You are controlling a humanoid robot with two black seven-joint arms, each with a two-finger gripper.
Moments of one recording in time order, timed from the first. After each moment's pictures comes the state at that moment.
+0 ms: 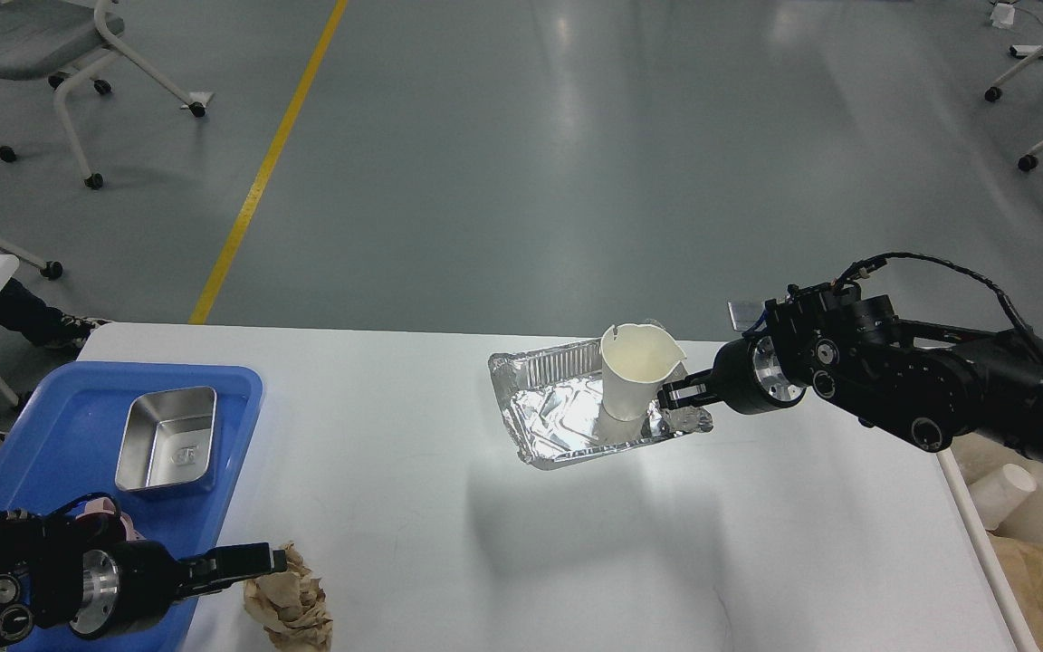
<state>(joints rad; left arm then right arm) -0.76 0.89 0.21 -1.45 0.92 -0.11 -0.07 1.08 -0.38 0.02 0.96 -1.30 0.52 0.13</state>
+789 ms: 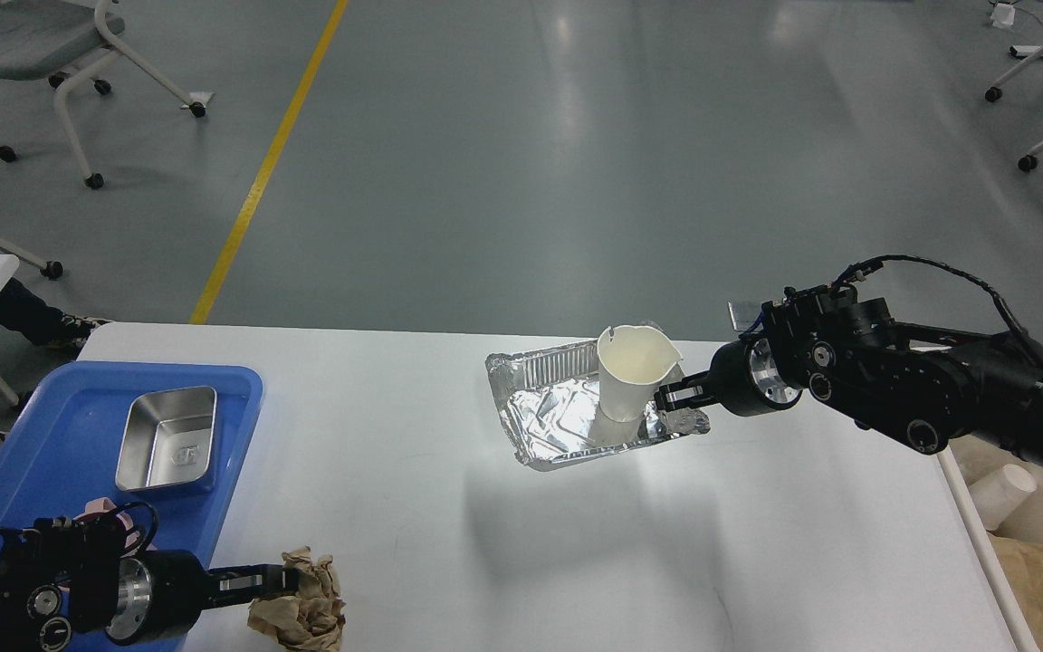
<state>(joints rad) -0.72 0.79 0.21 -1.36 1.02 -0.10 -0.16 1.07 -0.37 0.02 0.96 -1.30 0.51 0.14</state>
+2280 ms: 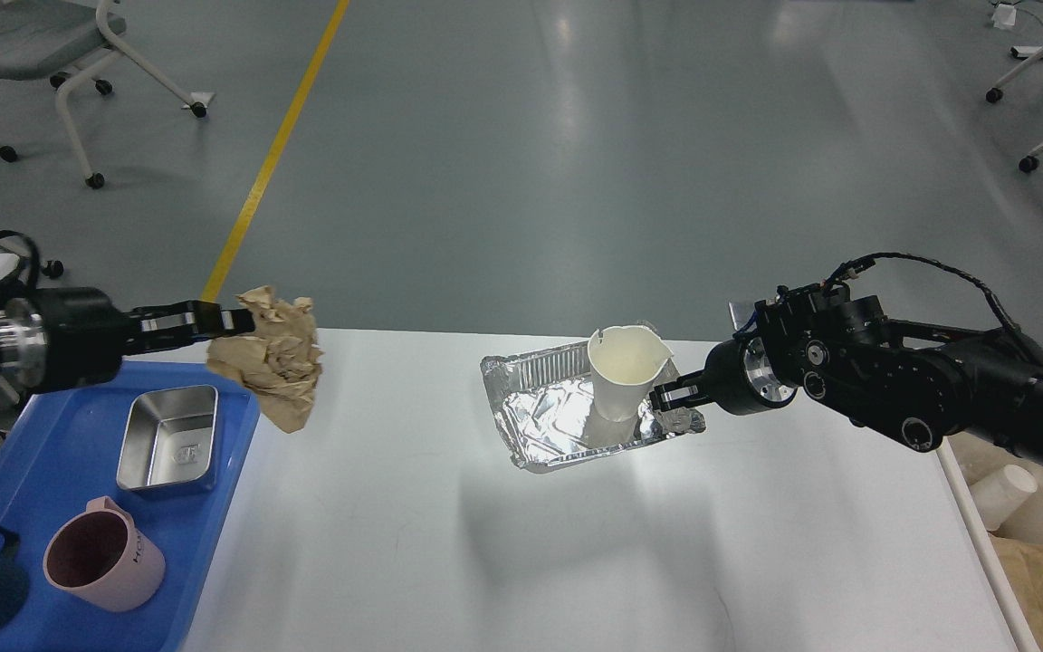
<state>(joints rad) -1.03 0.98 -0.14 -1.47 1.00 -0.34 -0.13 1.09 -0.36 0.01 0.96 -1.30 0.51 0.13</state>
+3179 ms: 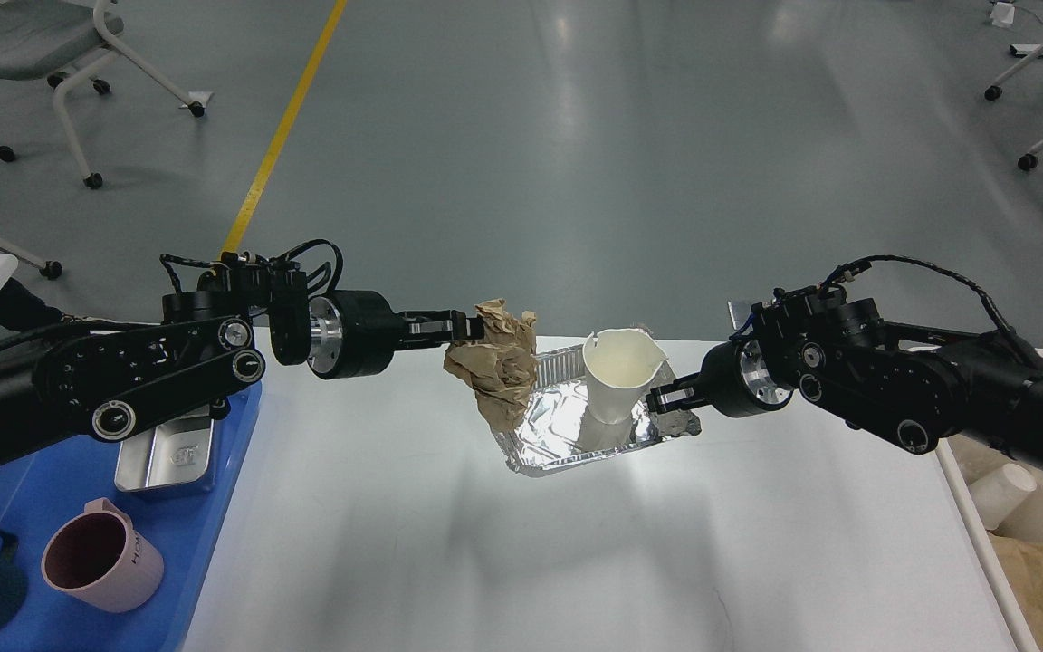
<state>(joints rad) -1.11 0.42 -0.09 -1.16 1.01 -0.29 -0.06 1.08 -0.35 0.02 0.96 -1.30 0.51 0.14</state>
